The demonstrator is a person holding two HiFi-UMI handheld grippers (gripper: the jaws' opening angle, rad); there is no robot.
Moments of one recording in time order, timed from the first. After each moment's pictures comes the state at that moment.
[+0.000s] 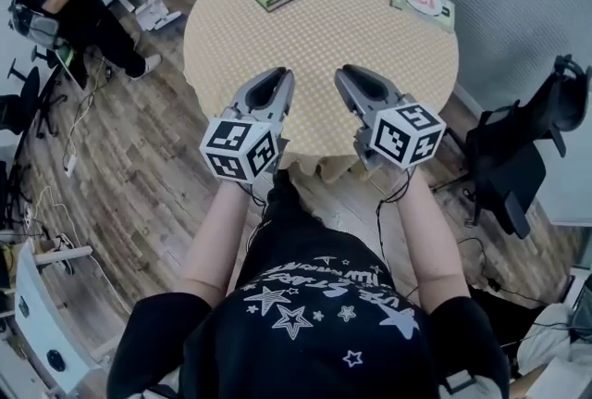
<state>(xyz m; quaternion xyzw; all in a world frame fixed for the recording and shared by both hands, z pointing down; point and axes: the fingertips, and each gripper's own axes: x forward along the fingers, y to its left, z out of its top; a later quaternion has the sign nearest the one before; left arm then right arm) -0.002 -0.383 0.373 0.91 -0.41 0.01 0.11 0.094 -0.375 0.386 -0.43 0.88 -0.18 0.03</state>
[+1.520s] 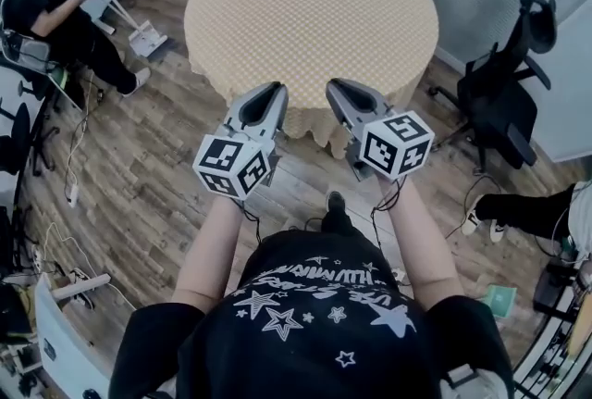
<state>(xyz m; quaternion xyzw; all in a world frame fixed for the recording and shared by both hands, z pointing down) -0.098 -0.243 0.371 0.95 -0.31 0.01 0.10 -0.013 -0.226 0.391 -0.50 0.85 -0.18 0.03</state>
